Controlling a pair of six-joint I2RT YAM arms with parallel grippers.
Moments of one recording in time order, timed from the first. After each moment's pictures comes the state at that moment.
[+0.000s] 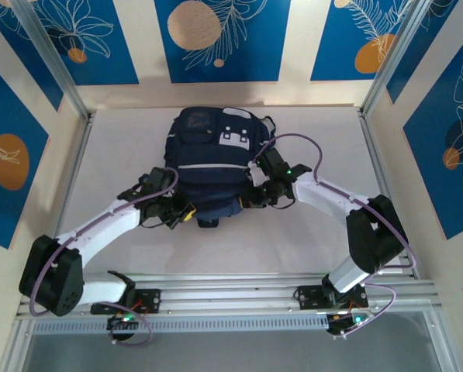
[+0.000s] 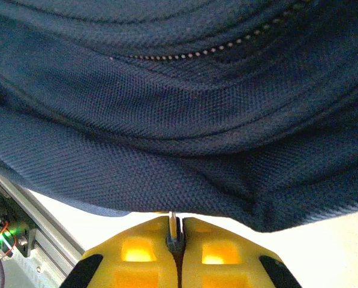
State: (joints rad) left arm -0.46 1.28 0.77 -0.52 0.32 -1.21; right arm 0.55 1.57 1.06 -0.61 -0.44 0.37
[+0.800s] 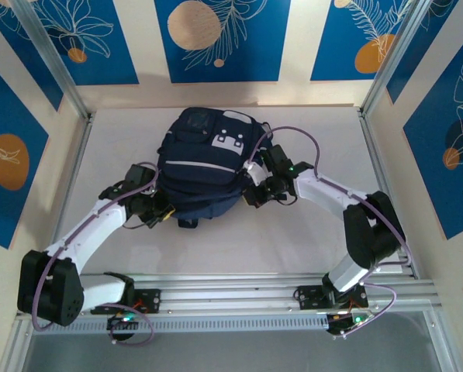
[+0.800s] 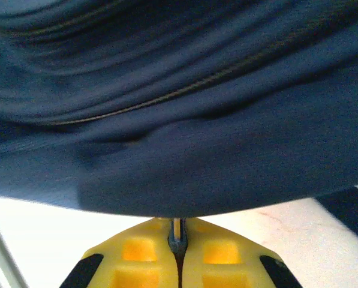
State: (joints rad) left arm -0.28 1.21 0.80 -0.72 0.26 -0.99; right arm 0.49 1.62 1.08 -0.57 -0.42 -0.05
